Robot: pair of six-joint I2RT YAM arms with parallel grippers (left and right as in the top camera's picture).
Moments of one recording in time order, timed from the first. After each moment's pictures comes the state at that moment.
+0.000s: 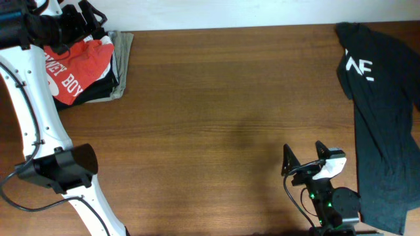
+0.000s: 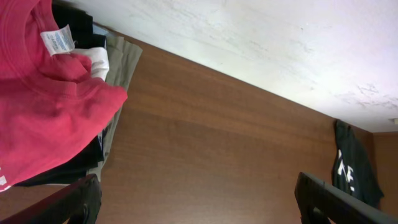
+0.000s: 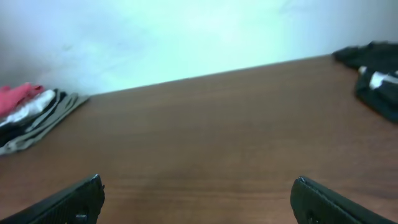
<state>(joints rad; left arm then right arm) 0.24 2.20 2.67 -1.35 0.48 -0.25 0.02 0.05 0.01 -0.06 -0.14 0.22</state>
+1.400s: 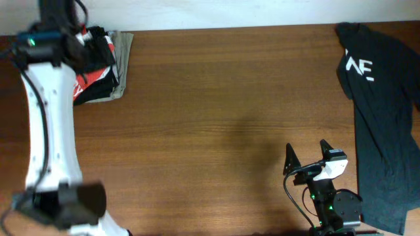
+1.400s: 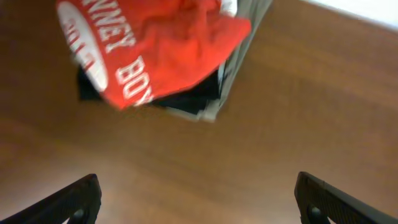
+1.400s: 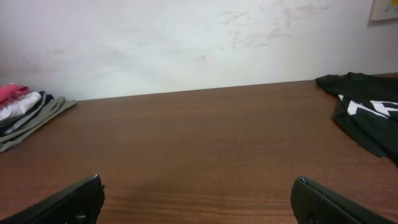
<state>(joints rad) 0.05 1.80 2.05 -1.28 -0.21 -0.25 0.02 0.01 0.01 -0.06 -0.12 0.15</state>
